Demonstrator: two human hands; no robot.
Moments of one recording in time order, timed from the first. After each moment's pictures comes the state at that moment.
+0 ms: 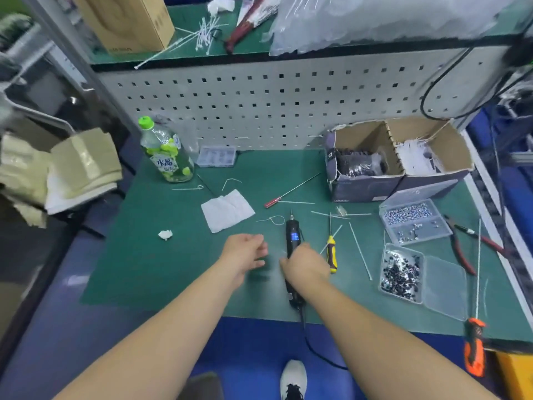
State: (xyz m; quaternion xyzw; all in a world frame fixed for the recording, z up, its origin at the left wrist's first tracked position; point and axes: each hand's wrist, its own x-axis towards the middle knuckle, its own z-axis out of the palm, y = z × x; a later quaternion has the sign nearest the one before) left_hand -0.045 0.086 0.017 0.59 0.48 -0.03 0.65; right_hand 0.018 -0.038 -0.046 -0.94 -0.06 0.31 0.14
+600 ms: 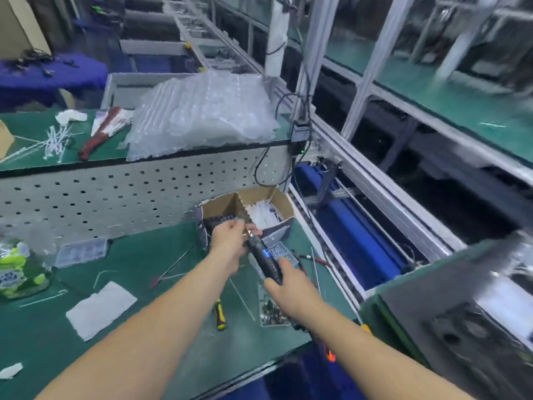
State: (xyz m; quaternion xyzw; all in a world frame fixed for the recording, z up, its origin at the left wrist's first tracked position) left_hand 0.119 -0.085 0.151 0.55 0.26 -0.03 0.80; right_hand 0.045 -0.241 0.136 -0.94 -0.02 0.16 0.31
